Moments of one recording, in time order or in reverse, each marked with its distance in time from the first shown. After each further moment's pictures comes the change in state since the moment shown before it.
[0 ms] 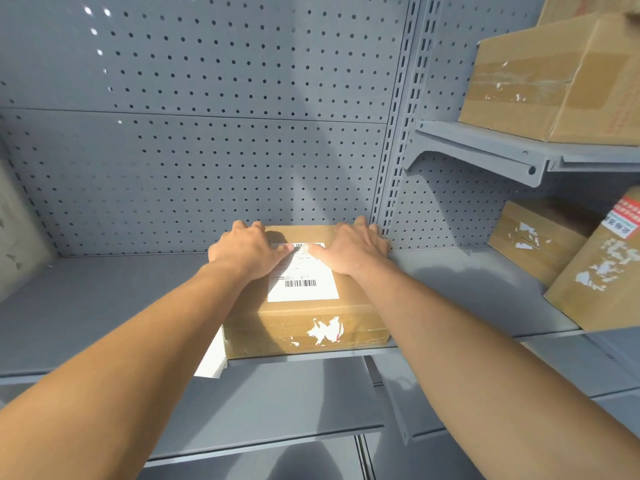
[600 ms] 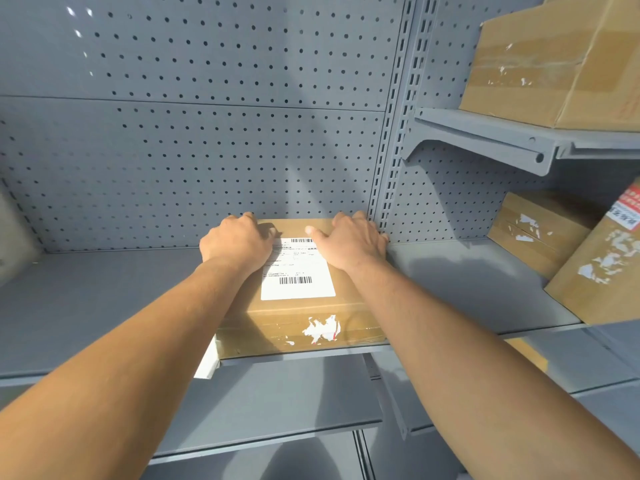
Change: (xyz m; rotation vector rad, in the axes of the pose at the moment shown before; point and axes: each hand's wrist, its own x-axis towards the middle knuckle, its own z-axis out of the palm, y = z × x) left_hand 0.019 -0.002 0.019 0.027 0.185 -0.019; right_hand 0.010 0.004 0.017 0.100 0.100 0.033
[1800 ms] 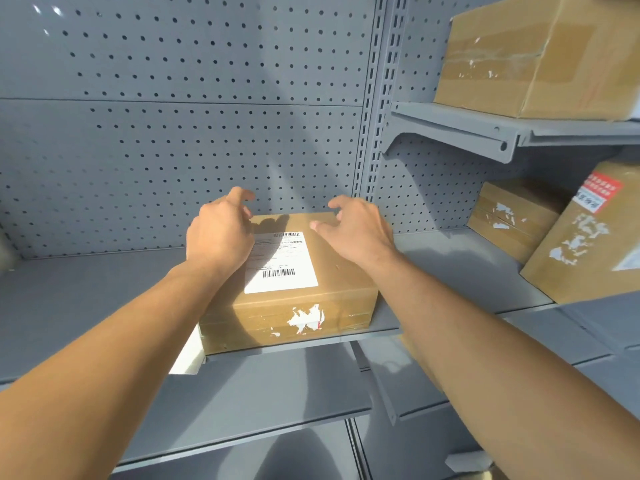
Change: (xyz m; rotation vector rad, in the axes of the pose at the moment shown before) left_hand -0.025 0.006 -0.022 -0.299 0.214 0.216; right_hand -0.021 0.032 -0.036 0.247 0.095 -0.097
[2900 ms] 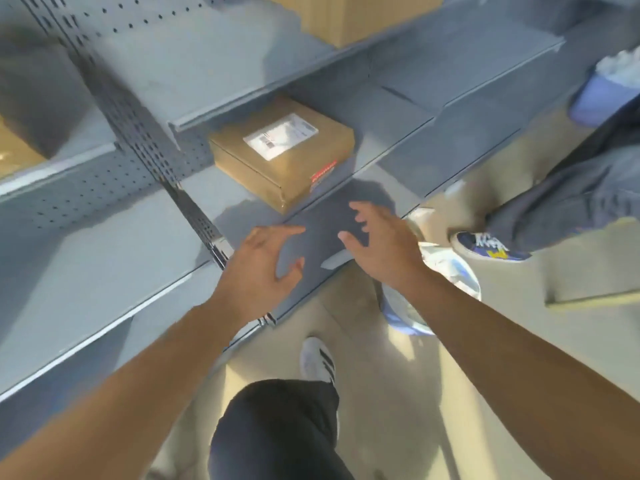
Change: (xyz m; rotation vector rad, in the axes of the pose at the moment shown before) left_hand -0.315 0.168 0.239 -0.334 -0.779 0.575; right_hand -0.324 0.371 0.018 -0.006 -0.022 0.463
